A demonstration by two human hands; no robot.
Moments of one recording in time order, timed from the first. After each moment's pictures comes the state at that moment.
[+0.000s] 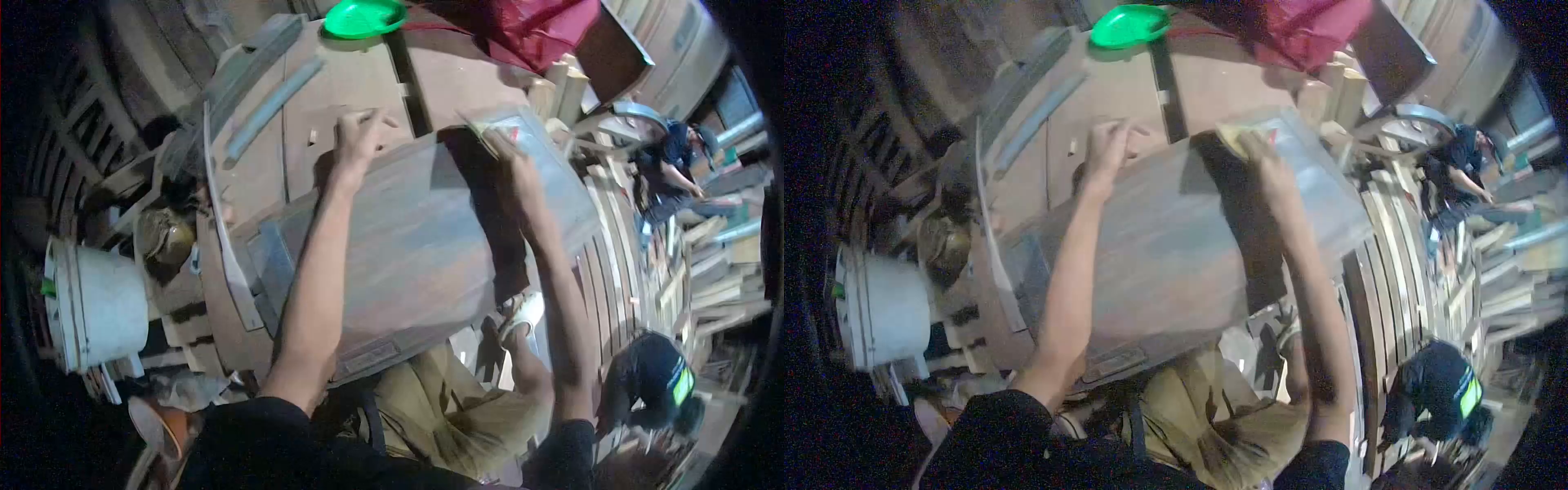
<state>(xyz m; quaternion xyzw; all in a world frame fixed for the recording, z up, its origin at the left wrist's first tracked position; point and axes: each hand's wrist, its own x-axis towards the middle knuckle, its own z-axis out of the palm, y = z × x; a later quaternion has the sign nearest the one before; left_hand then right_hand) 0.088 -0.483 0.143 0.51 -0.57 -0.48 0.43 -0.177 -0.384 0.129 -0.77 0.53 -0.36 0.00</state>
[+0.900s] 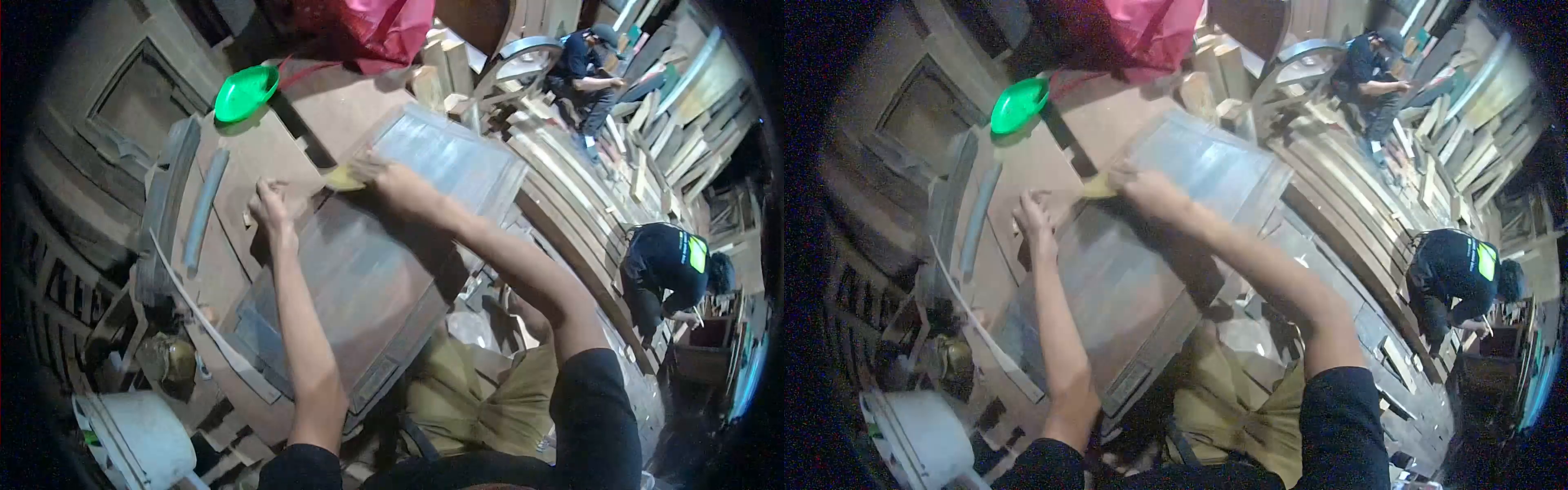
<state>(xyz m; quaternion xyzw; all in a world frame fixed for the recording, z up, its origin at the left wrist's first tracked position) 0.090 -0.502 0.124 0.56 -0.41 -0.50 0.52 -0.140 -0.407 0.103 -0.84 0.50 -0.21 -0.07</state>
